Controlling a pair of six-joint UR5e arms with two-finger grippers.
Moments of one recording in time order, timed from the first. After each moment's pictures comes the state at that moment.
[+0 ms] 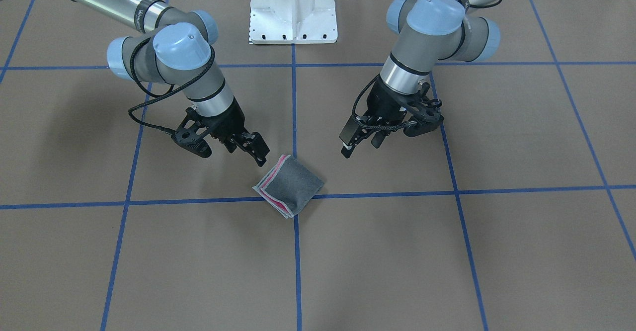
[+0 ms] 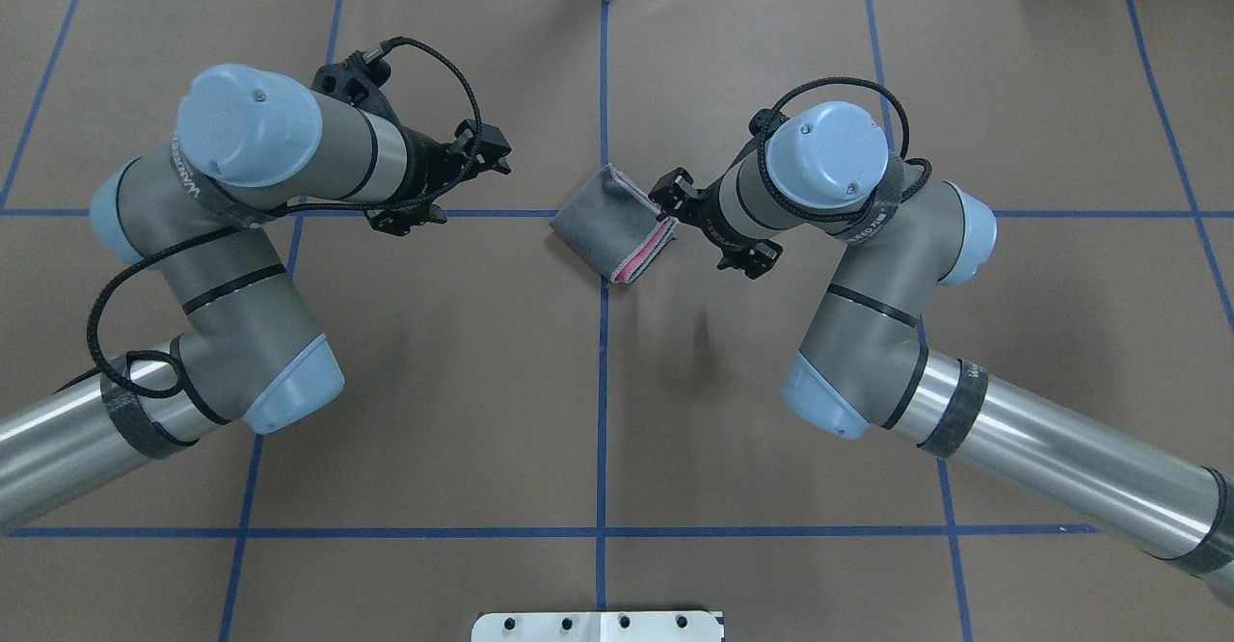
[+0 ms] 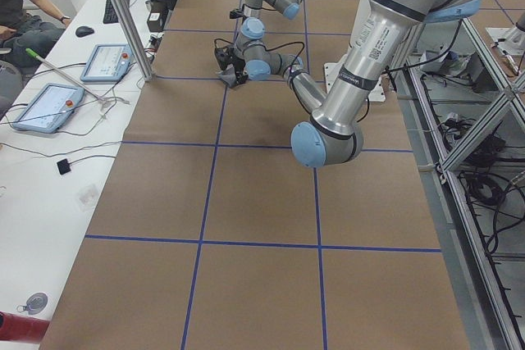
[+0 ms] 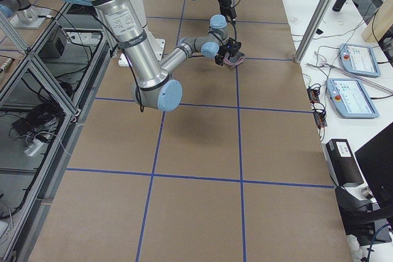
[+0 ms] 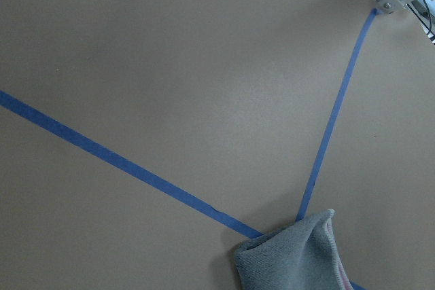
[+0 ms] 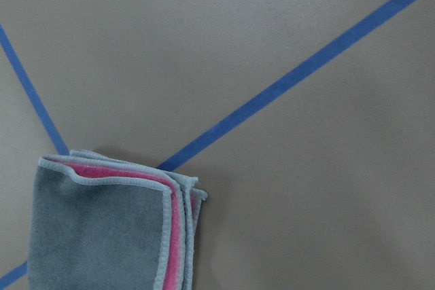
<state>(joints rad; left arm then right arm) -0.69 -2.11 -1.70 -2.05 -1.82 -1.74 0.62 -0.97 1.53 -1.13 1.86 1.82</state>
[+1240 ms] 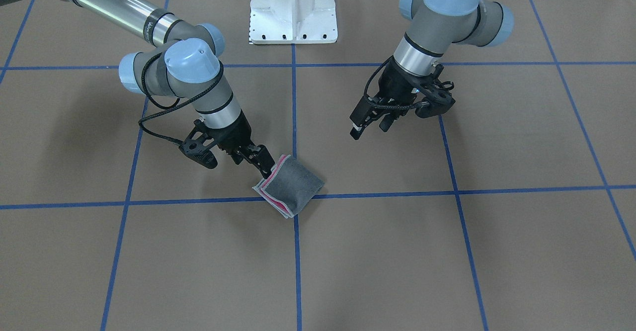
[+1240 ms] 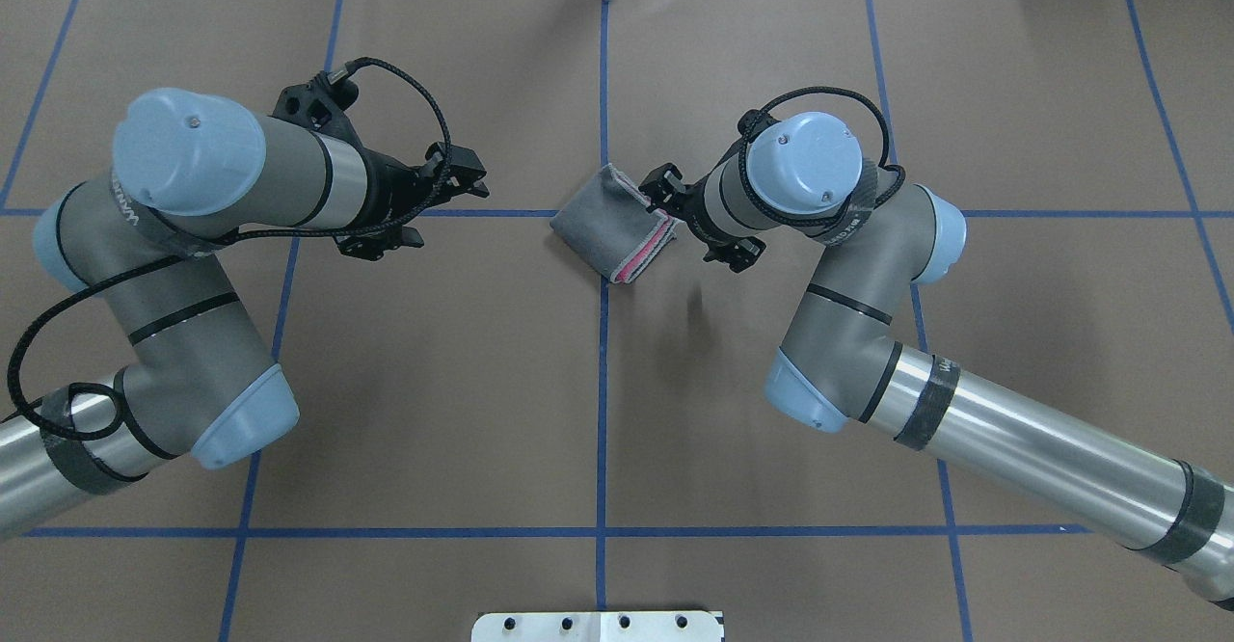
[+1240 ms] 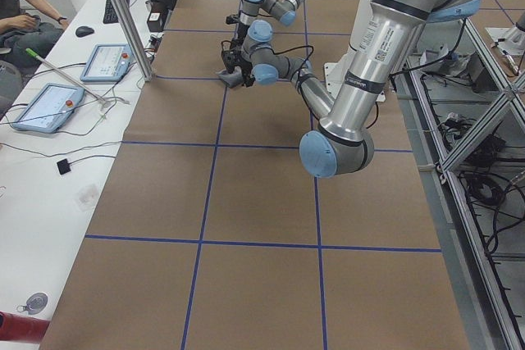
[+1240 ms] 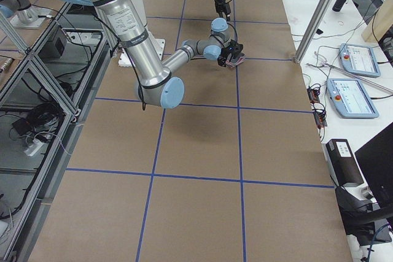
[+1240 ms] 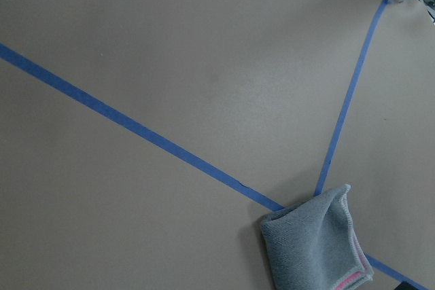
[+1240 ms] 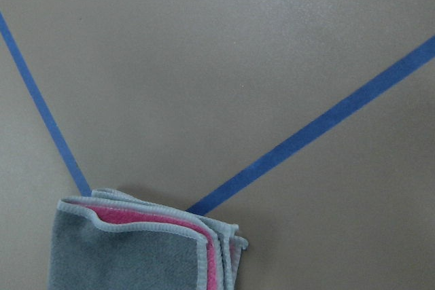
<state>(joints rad) -0.67 -2.04 -1.79 -2.05 -1.85 -1.74 0.61 -0.94 1.46 -1.08 1.82 1.86</state>
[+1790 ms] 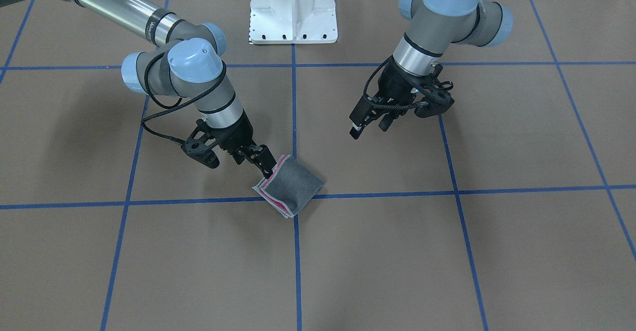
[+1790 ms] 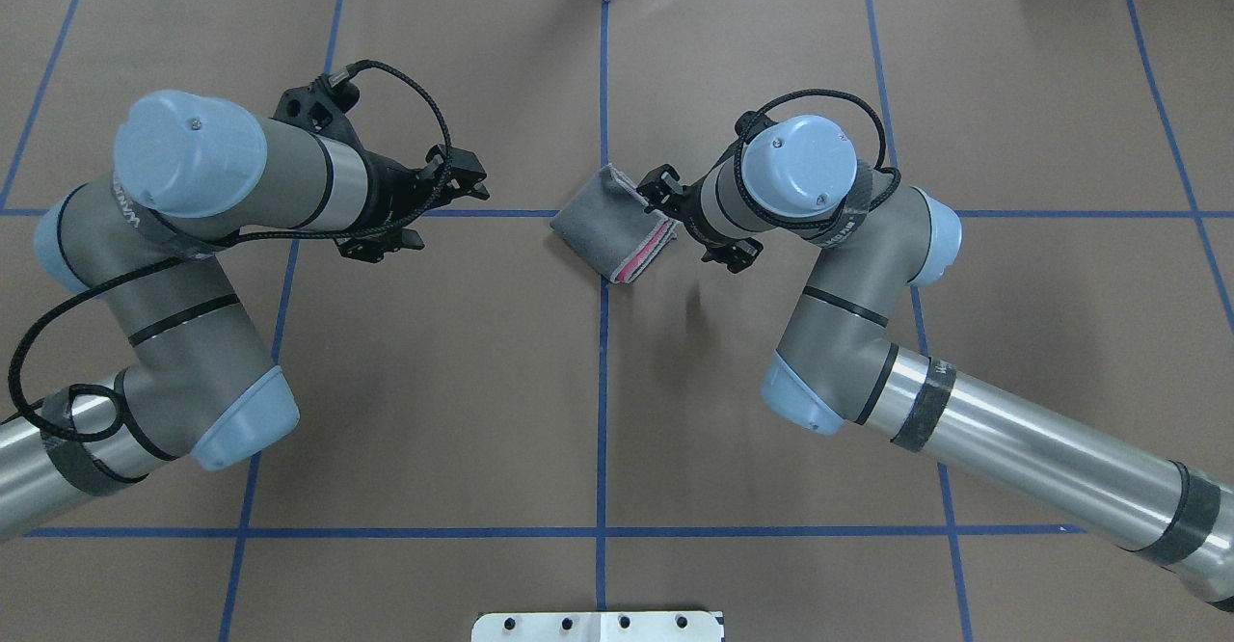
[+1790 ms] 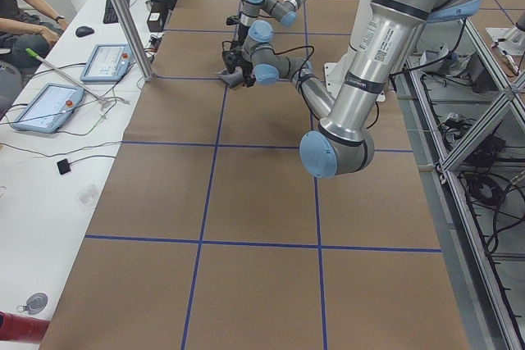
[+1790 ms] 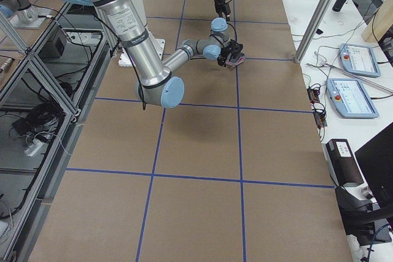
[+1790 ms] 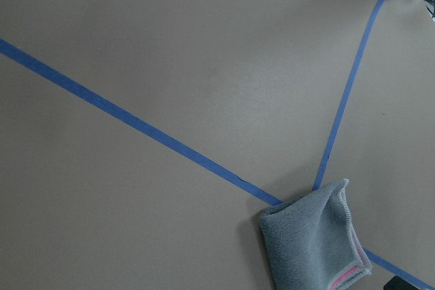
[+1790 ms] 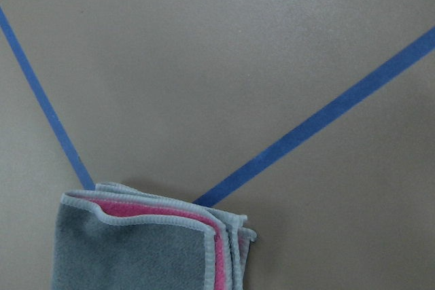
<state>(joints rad) -0.67 -2.04 -1.79 -2.05 -1.85 -1.74 0.61 -0.93 1.45 -1.08 1.80 1.86</state>
